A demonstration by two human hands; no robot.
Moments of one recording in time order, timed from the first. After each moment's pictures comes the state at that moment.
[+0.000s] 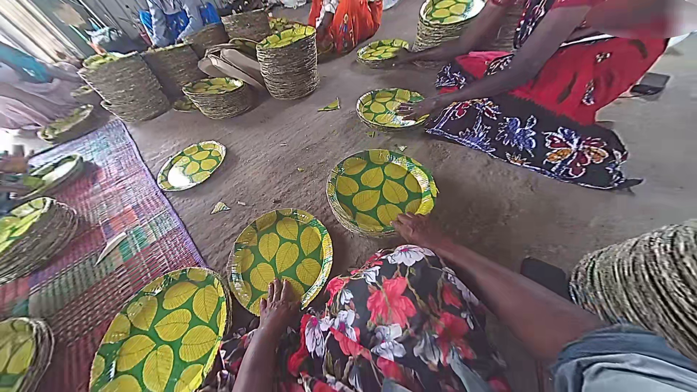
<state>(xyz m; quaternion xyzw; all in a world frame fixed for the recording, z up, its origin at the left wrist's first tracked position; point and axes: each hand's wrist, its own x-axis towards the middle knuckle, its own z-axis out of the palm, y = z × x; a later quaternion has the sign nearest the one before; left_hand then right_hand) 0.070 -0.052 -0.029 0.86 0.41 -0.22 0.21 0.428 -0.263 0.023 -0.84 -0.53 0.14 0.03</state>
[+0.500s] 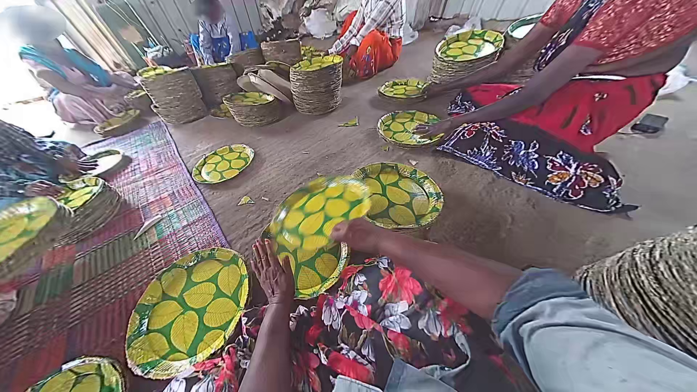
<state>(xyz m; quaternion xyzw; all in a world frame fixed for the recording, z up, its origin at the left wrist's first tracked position) 0.066 -0.043 -0.009 0.83 0.42 0.36 0.07 0.295 -0.164 0.097 -0.66 -0.74 0.11 0.04</state>
